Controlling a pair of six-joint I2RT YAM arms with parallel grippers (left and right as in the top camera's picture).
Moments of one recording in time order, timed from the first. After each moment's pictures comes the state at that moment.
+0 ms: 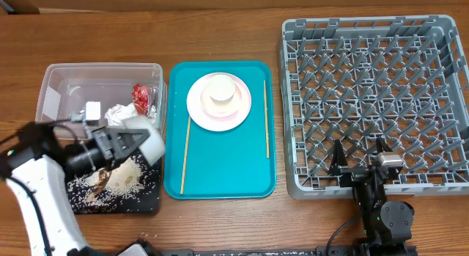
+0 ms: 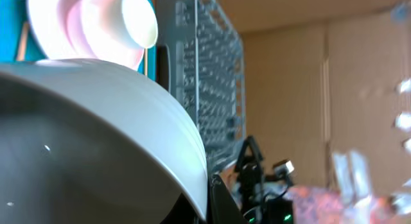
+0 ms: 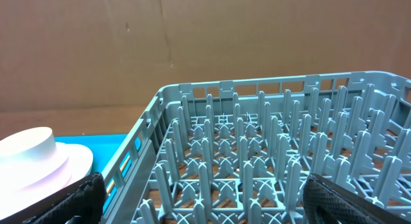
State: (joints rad) left arm 0.58 1.34 1.07 -1.38 1.25 0.29; right arm 0.11 0.01 0.02 -0.03 0.03 0.10
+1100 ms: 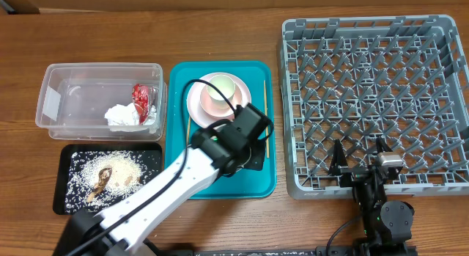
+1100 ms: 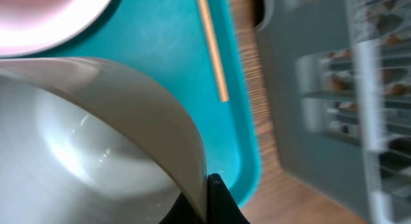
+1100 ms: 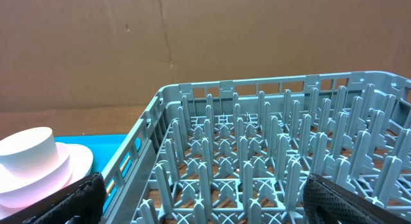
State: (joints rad) left arm -0.76 1.52 1.11 -0.75 0.03 -0.58; right arm 0.11 0.01 0.02 -0.03 0.03 0.10
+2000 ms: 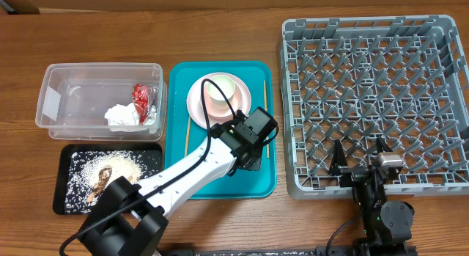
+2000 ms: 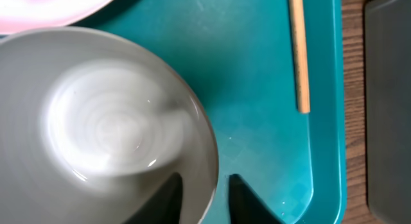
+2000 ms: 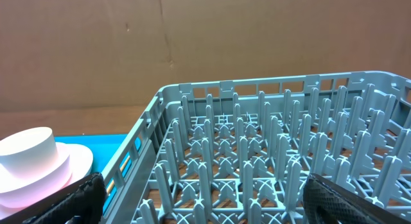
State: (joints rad) left arm -0.77 1.69 1.11 -0.76 -0.09 -0.59; right arm 0.11 0.01 0.02 -0.03 0.03 0.10
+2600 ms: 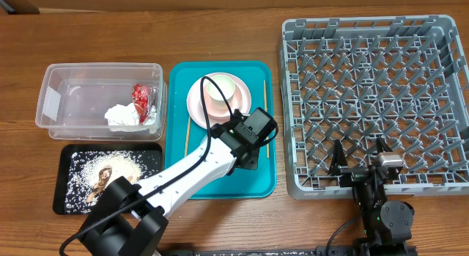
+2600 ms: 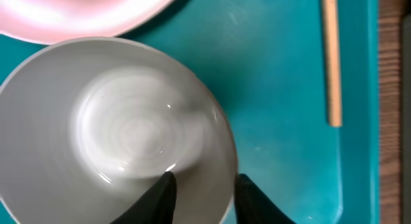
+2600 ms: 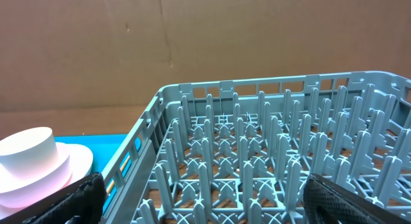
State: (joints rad) left arm -0.77 1.69 1.11 -0.78 -0.18 -0.60; right arm 0.11 0.01 0.02 -0.03 0.03 0.10
